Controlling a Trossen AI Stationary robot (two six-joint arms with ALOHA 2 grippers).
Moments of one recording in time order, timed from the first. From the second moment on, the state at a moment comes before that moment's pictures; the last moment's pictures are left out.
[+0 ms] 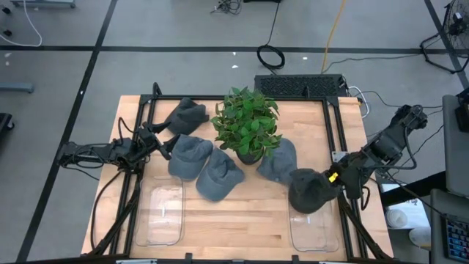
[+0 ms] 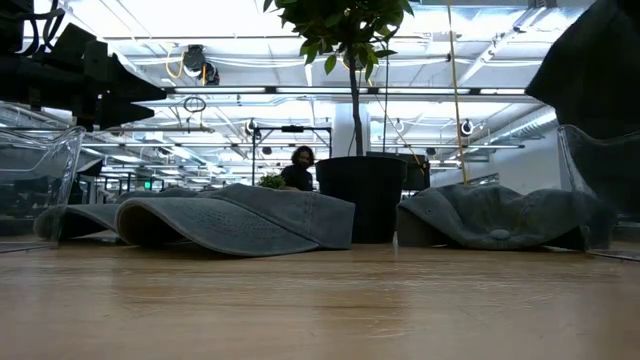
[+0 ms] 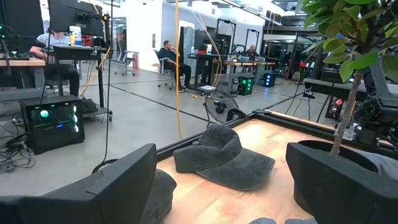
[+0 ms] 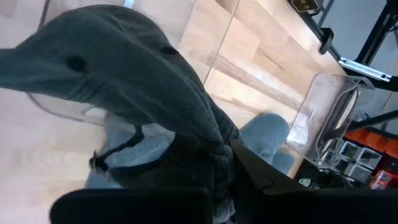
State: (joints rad) left arm -0.08 0.01 0.01 0.08 -0.72 -0.06; right arm 0.70 0.88 1.06 -1.14 0.18 -1.38
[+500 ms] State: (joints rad) left arm -0.08 0.01 0.01 0.08 -0.72 -0.06; right arm 0.71 0.76 0.88 -1.08 0.19 -1.37
